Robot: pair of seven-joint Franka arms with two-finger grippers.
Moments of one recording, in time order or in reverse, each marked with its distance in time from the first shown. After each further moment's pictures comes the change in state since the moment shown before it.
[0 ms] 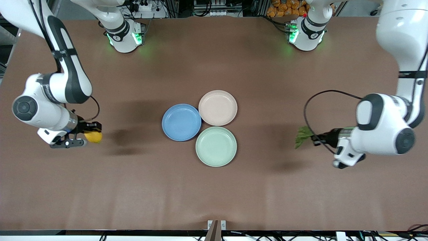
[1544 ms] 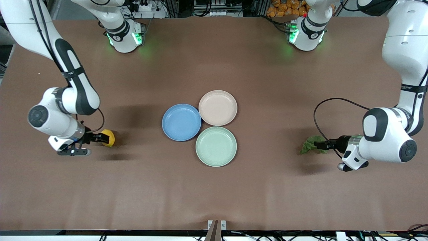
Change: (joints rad) left arm 0.065 0.108 -0.023 0.024 0.091 0.079 0.175; right arm -0.036 0.095 -0.005 0.036 0.028 0.182 0.008
